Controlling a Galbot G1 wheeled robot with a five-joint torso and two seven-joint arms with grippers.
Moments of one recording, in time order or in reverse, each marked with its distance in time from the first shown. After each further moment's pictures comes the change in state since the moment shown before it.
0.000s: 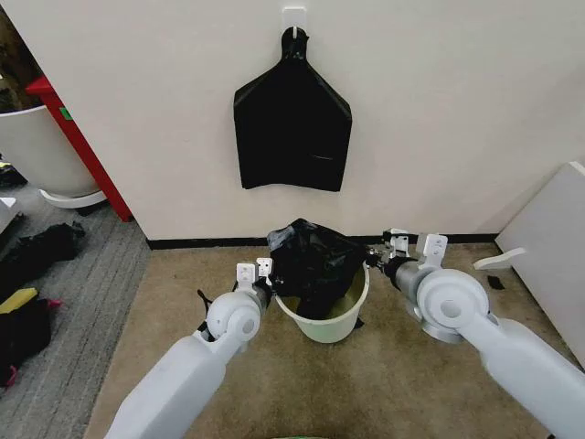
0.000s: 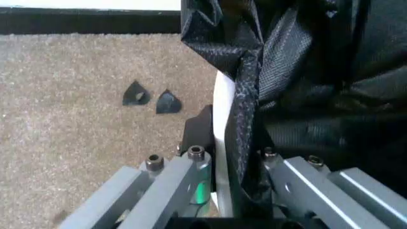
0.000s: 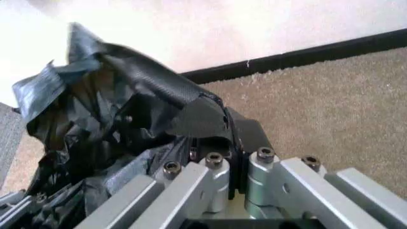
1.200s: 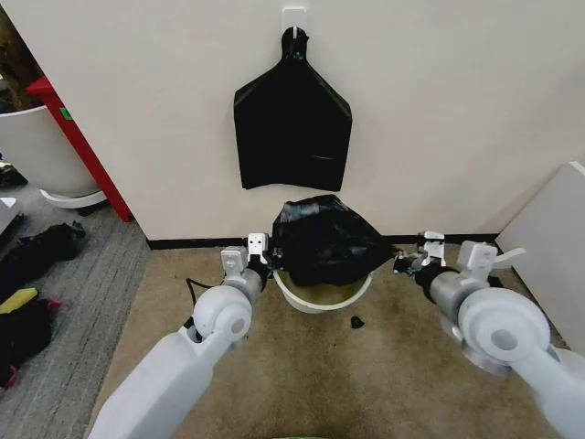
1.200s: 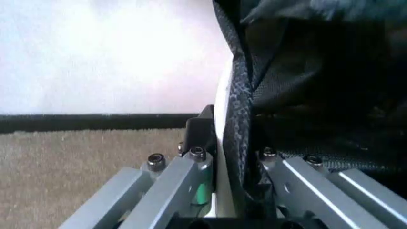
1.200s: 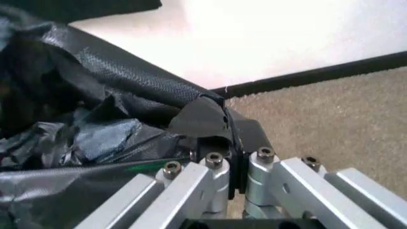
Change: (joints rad) left arm 0.016 0.050 -0.049 -0.140 0.064 -0.208 0.063; right arm -0.241 -0.080 0.289 0.203 -0.001 -0.011 0.014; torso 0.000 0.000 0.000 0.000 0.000
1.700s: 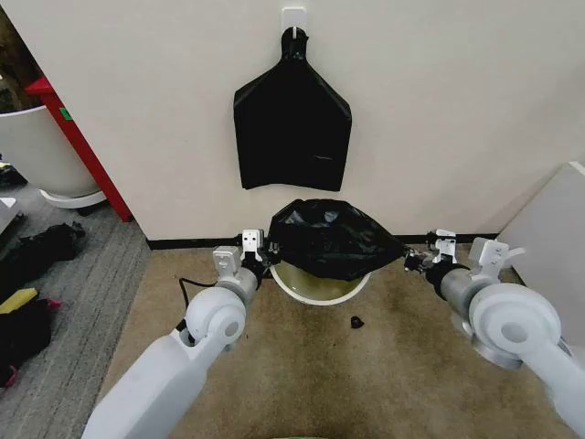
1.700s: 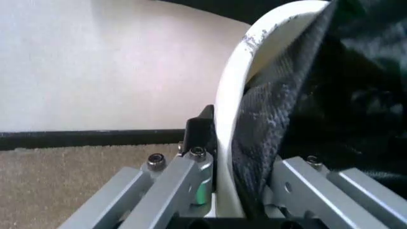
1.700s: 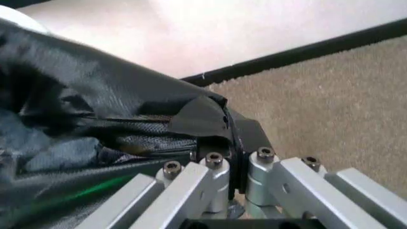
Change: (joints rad) left arm 0.017 0.025 -0.041 -0.037 -0.007 -0.023 0.041; right arm 0.001 -0.001 0.022 -0.115 0.051 -0.012 -0.029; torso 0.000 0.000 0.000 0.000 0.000
